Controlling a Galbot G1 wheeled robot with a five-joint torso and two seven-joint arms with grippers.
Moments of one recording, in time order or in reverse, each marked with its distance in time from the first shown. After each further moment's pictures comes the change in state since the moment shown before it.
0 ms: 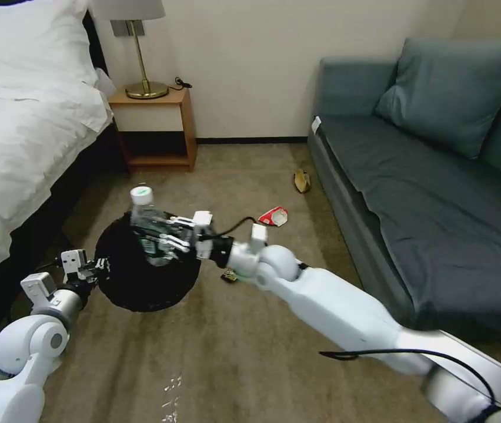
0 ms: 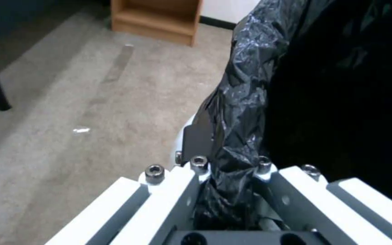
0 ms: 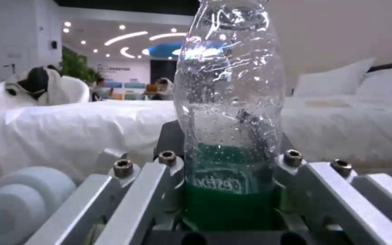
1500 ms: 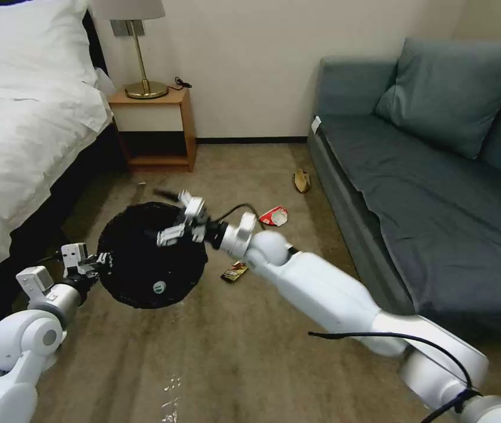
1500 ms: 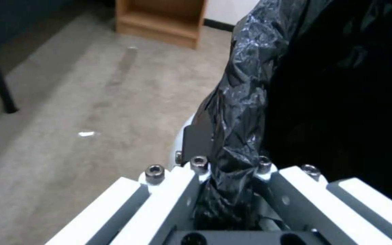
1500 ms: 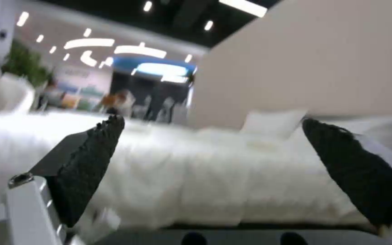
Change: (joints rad) left arm -0.013 0.045 -0.017 0.000 -0.058 0.025 -0.045; right arm 0.001 -0.056 0.190 0.070 -0.084 0.049 0.062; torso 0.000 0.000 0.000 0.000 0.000
